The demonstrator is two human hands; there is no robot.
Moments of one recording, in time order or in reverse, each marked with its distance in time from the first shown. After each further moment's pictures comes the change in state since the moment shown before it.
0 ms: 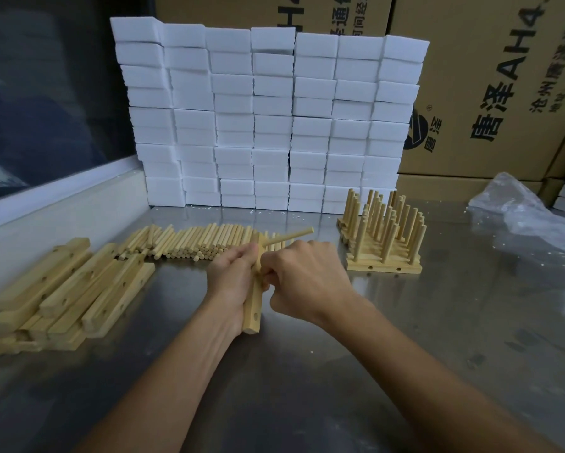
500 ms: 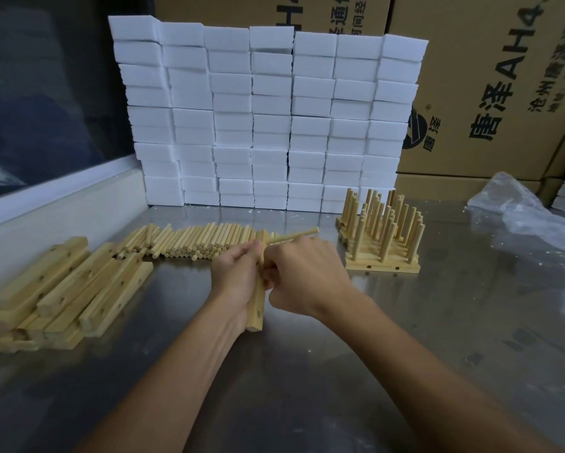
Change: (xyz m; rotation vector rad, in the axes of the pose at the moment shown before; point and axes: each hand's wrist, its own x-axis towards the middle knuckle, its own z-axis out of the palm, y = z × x) left_hand -0.006 0.001 0.008 0.044 0.013 0.048; right_hand 0.001 0.002 0.001 0.085 0.027 0.070
